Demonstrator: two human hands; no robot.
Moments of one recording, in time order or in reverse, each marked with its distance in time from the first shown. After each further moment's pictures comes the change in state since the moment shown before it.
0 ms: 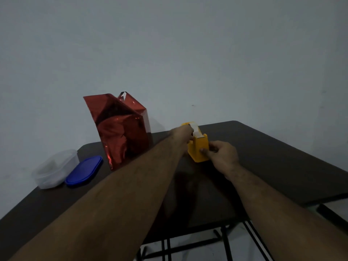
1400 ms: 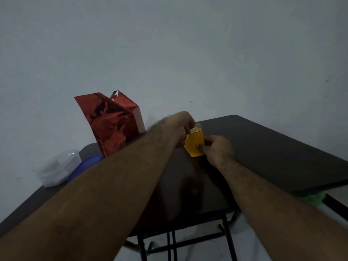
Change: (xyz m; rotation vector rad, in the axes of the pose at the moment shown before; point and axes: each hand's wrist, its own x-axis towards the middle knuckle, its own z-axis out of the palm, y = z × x) left_hand -0.014 0.022 0.014 0.251 -0.041 -0.096; right_hand -0.007 -0.010 -0.006 -0.110 -0.034 0.085
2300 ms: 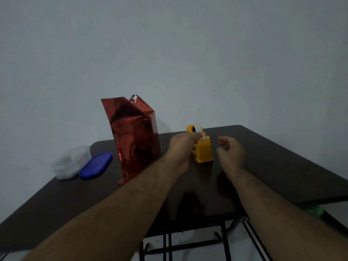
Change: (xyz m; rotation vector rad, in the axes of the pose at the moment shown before) left_hand -0.036 -0.063 -0.010 -0.413 0.028 0.370; right_hand -0.005 0.008 -0.005 0.354 0.259 -0.050
